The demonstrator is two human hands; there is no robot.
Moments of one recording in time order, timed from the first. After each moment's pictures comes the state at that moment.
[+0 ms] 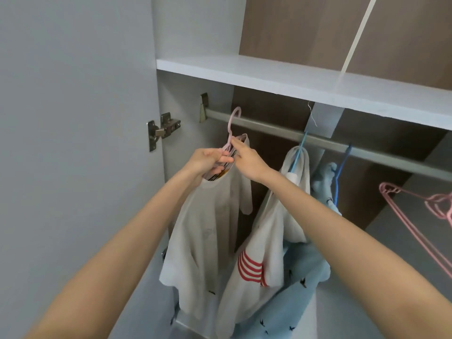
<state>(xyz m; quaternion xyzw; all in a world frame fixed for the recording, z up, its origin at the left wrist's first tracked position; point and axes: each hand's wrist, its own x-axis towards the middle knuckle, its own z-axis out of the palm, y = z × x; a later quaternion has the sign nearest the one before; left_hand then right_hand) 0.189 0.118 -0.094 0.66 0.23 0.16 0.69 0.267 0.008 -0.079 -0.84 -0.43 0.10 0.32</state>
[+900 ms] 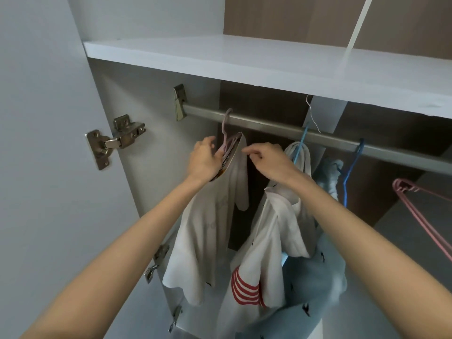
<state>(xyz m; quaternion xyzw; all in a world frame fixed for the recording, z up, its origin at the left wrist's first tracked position) 0.289 0.126 -0.132 0.86 0.22 0.25 0.39 0.373 -0.027 -0.106 -0.87 -0.40 0.03 0.28</state>
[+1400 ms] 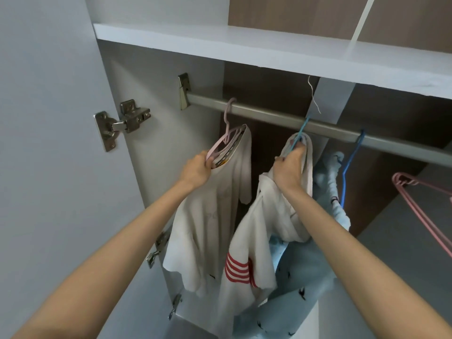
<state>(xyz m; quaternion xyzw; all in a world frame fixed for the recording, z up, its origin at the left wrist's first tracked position) 0.260 0.141 -0.171 0.89 0.21 0.16 0.37 0.350 -0.046 -0.145 -0.80 -0.14 -0.10 0.57</state>
